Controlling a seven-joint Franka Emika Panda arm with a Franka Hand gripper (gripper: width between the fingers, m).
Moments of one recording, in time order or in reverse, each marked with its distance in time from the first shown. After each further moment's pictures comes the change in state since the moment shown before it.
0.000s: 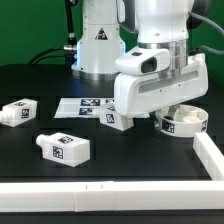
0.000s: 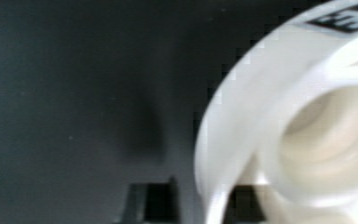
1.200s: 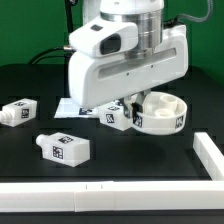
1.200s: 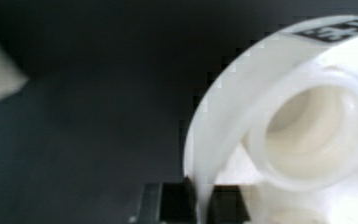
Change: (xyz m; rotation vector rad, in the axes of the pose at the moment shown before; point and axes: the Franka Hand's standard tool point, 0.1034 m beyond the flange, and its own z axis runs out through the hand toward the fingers) arm 0.058 0.110 -0.058 0.066 -0.105 -0.045
